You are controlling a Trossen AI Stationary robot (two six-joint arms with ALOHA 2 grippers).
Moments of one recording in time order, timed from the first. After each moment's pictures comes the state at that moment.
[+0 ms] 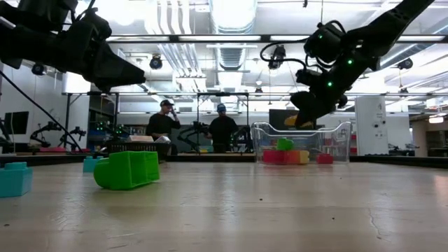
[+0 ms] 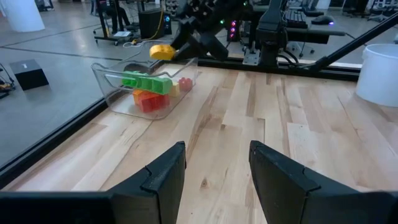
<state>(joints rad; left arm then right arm) 0.03 0.67 0.19 0.26 -0.22 -0.04 -0.45 1.32 0.60 0.01 0.48 0.12</state>
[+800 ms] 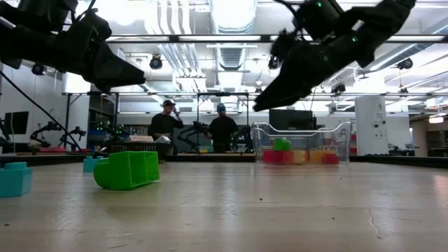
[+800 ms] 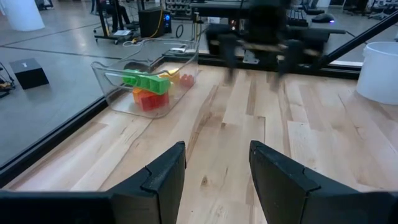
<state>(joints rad) 0.03 0.67 0.19 0.25 -0.22 -0.04 -0.11 1.47 0.66 0.27 -0.02 0.03</state>
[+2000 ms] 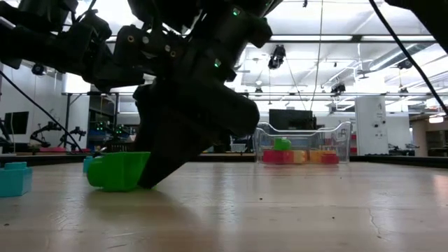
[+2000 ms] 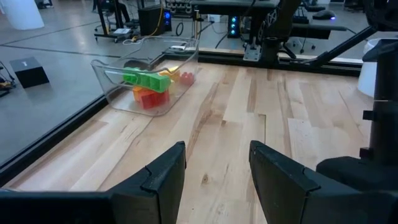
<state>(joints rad) 0.03 0.67 0.19 0.24 -0.22 -0.04 0.24 2.36 1.82 -0.49 0.00 -0.39</state>
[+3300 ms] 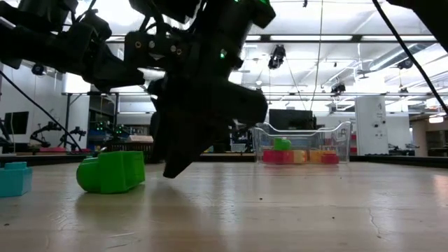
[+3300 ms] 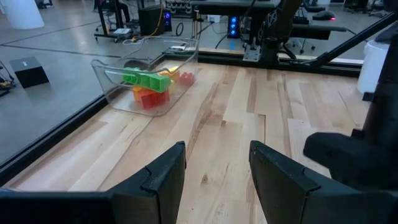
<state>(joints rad) 0.03 0.67 0.19 0.24 -0.22 -0.04 0.25 2.35 1.89 -0.68 0.13 -0.35</state>
